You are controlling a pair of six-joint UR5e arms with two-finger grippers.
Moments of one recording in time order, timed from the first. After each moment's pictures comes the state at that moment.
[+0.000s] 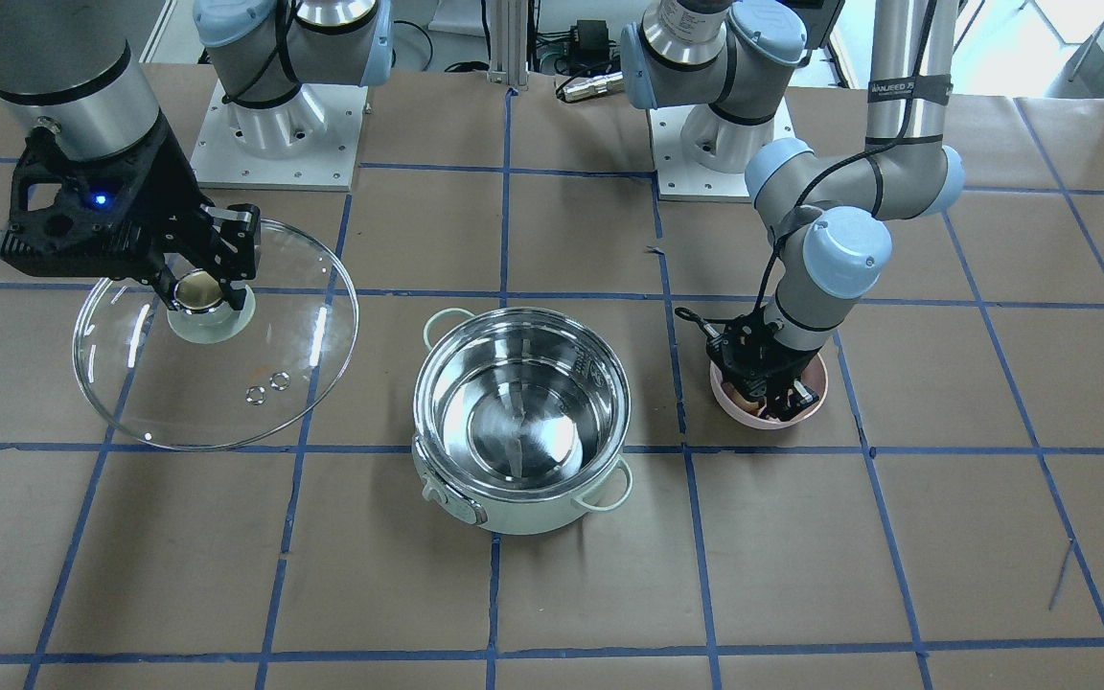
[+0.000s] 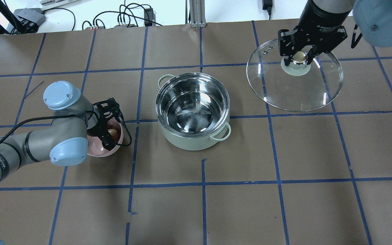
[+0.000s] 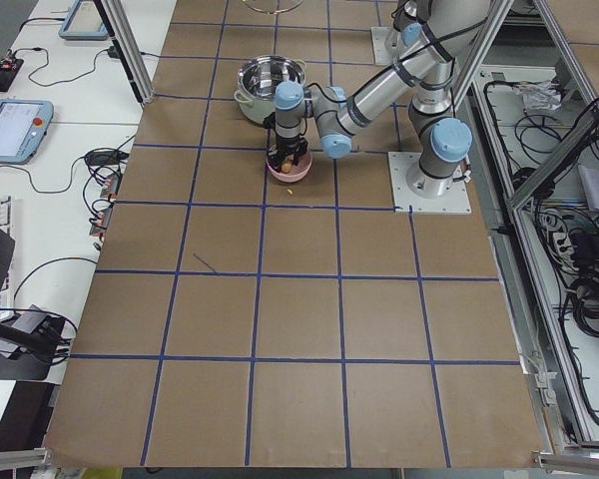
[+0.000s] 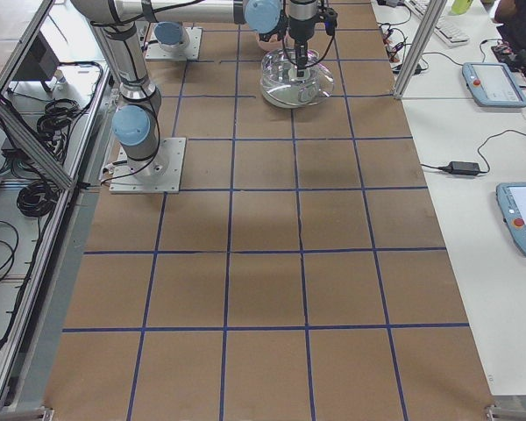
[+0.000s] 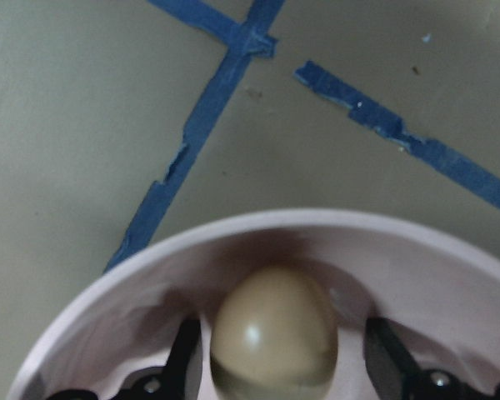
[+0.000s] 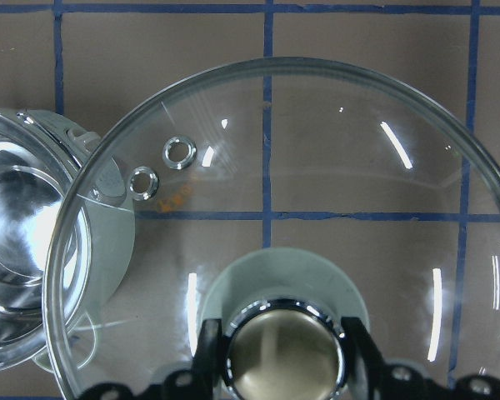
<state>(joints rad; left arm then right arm) -1.39 -1.83 -2.19 -0.67 1.57 1.21 1.56 -1.49 1.51 -1.65 -1.56 -0.03</state>
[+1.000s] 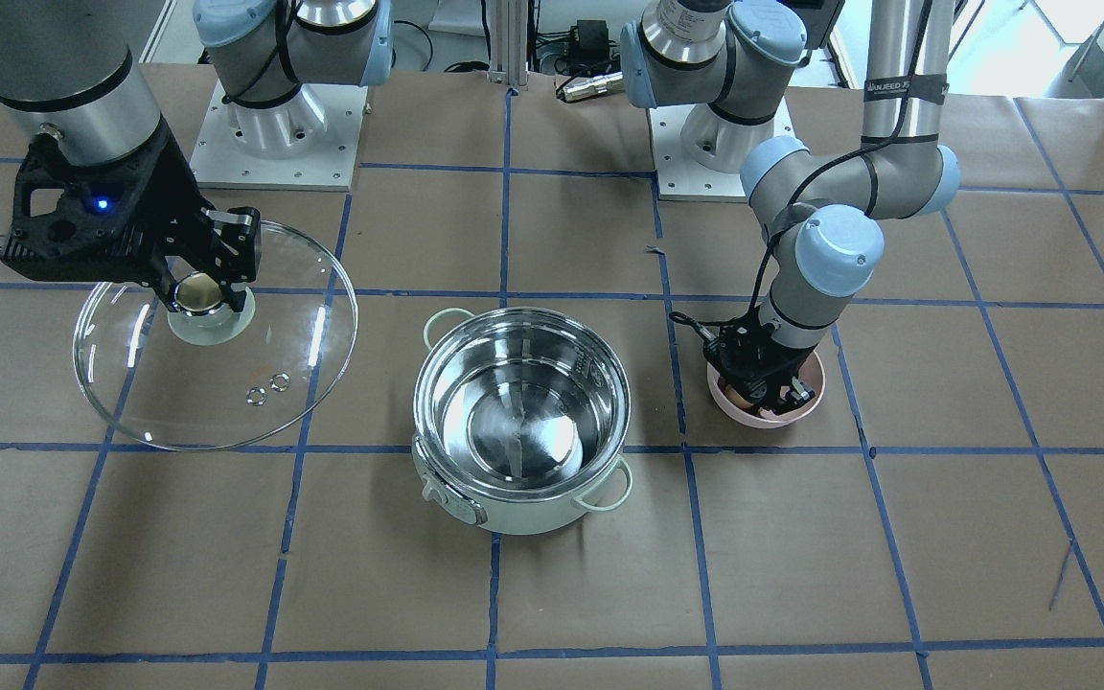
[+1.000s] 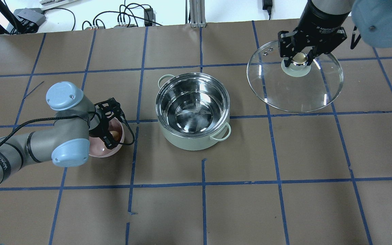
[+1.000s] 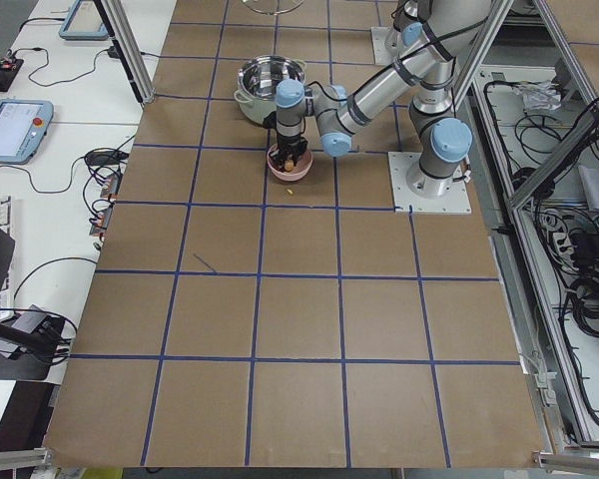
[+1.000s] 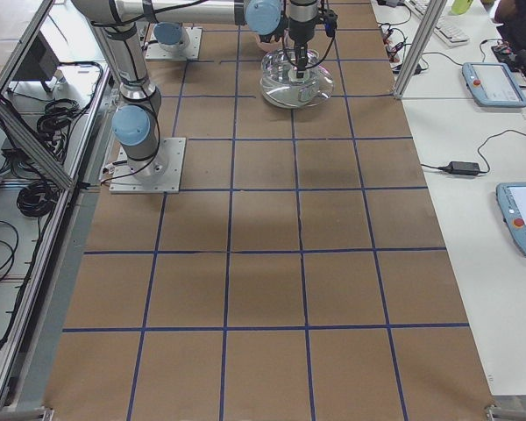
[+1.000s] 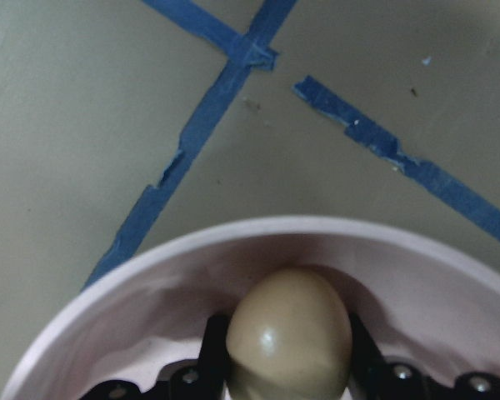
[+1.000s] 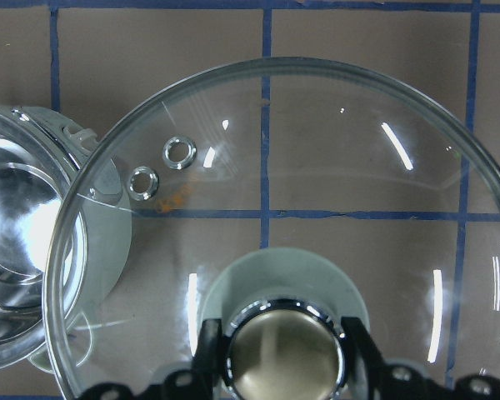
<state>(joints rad) -1.40 -1.83 -2.19 -0.67 1.59 1.13 1.56 -1.49 1.51 -1.65 -1.57 -0.03</state>
